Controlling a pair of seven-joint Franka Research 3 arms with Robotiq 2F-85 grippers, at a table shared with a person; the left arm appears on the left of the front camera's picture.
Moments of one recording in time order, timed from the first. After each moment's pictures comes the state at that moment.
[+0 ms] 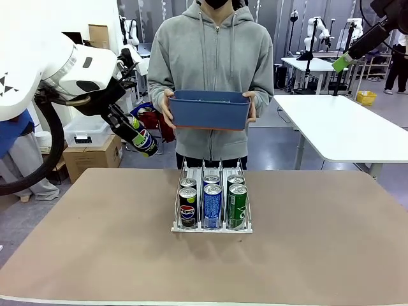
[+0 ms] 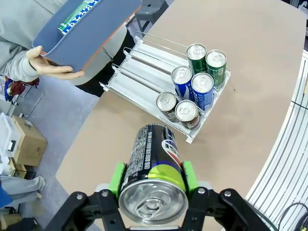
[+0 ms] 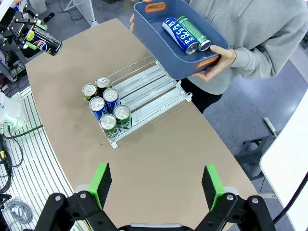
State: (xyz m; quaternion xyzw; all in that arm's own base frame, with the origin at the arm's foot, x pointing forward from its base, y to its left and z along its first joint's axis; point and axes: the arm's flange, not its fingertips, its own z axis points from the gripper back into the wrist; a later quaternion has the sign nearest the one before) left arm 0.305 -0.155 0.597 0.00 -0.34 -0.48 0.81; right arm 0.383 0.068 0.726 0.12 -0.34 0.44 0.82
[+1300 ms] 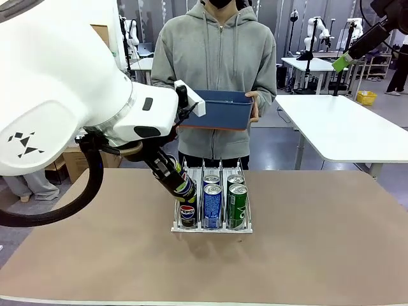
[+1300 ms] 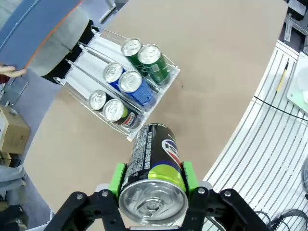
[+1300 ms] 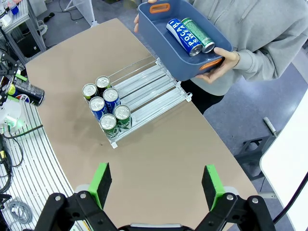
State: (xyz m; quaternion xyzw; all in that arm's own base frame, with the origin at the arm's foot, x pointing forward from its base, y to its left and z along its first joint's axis) left arm 0.206 -0.266 0.559 0.00 -0.30 -0.47 0.83; right arm 0.383 0.068 0.726 0.12 -0.34 0.44 0.82
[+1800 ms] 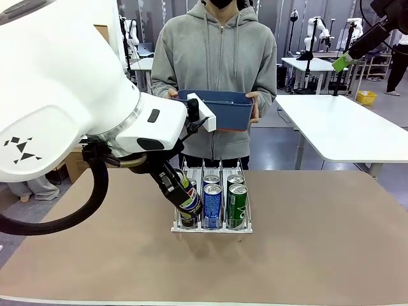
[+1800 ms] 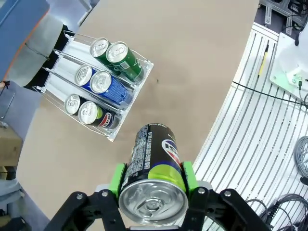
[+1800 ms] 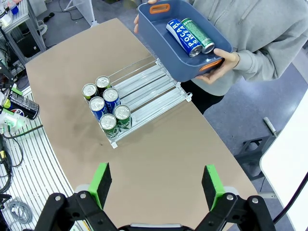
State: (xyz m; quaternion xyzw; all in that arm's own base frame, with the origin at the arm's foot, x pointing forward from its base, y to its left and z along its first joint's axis) left arm 0.191 -0.277 0.550 -0.02 -0.27 -0.51 0.81; right arm 0.383 0.068 0.726 0.12 -0.34 0.44 0.82
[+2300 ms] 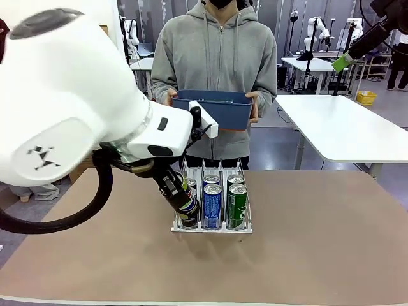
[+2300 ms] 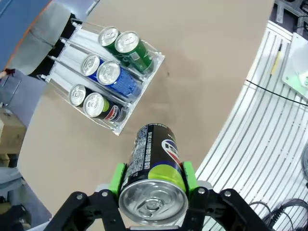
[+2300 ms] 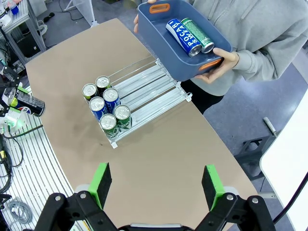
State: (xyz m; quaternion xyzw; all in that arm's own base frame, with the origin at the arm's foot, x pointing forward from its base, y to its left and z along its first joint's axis) left arm 0.204 -0.284 0.533 0.01 -0.26 -0.49 0.83; right arm 0.383 0.068 0.726 0.12 -0.34 0.44 0.82
